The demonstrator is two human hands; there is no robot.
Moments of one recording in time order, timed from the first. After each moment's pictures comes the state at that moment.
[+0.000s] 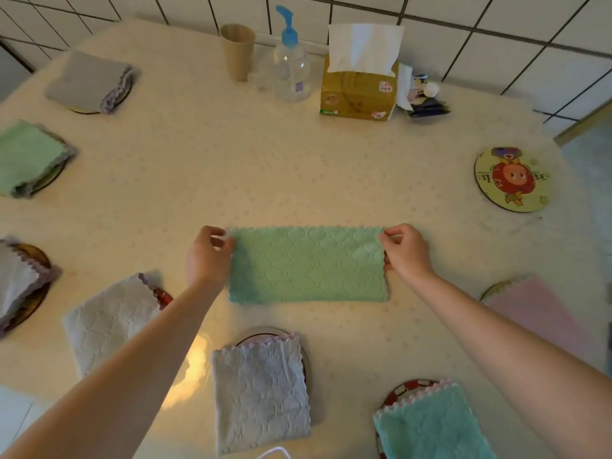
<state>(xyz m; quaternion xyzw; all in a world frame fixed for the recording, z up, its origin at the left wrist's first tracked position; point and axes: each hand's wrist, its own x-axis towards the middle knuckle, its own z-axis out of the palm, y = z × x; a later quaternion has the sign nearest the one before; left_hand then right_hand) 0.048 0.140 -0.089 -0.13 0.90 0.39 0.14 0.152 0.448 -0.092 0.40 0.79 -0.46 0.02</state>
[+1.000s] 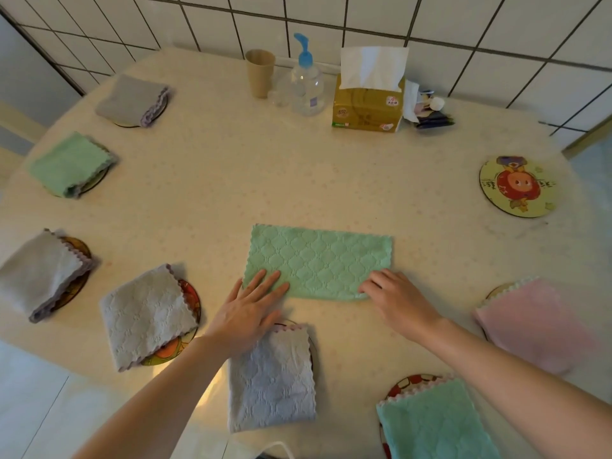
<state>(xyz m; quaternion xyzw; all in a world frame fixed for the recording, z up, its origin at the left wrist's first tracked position) 0.146 0.107 -0.087 0.35 0.90 0.04 0.24 0.231 0.414 -0.076 -0.10 0.98 -0.12 0.09</state>
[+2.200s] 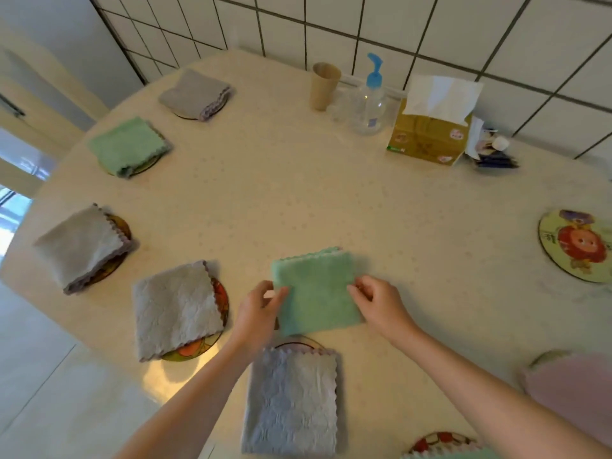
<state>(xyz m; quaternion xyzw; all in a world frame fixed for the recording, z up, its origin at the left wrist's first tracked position) 0.139 0.115 -0.060 -0.17 0.76 0.58 0.24 0.155 0.340 -0.087 0.11 0.88 -0.46 0.10</state>
